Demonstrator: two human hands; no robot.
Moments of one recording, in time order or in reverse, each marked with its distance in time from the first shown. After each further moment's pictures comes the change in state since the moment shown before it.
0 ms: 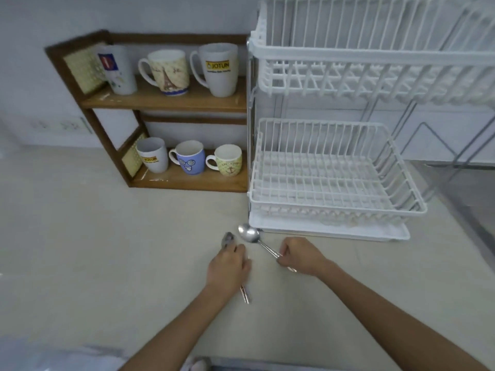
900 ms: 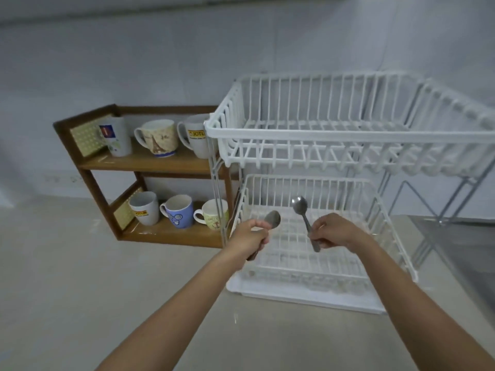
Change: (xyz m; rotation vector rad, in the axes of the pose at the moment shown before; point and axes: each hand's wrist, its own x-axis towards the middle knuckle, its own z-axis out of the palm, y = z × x) left_hand 0.135 0.109 -0.120 -1.222 -0.121 -0.288; right_hand 0.053 0.054 -0.203 0.467 0.137 0.019
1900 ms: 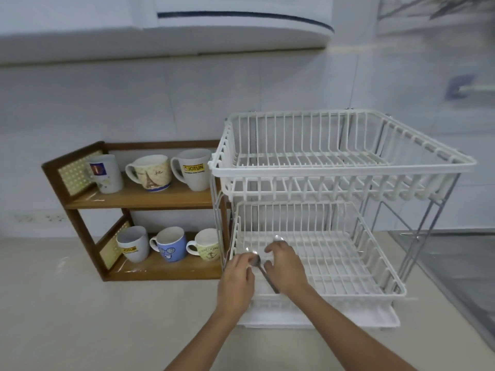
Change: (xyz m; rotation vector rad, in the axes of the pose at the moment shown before) left_hand 0.002 -0.053 -0.018 0.672 0.310 0.731; right_hand -0.017 -0.044 0.116 -0.336 0.456 -0.313
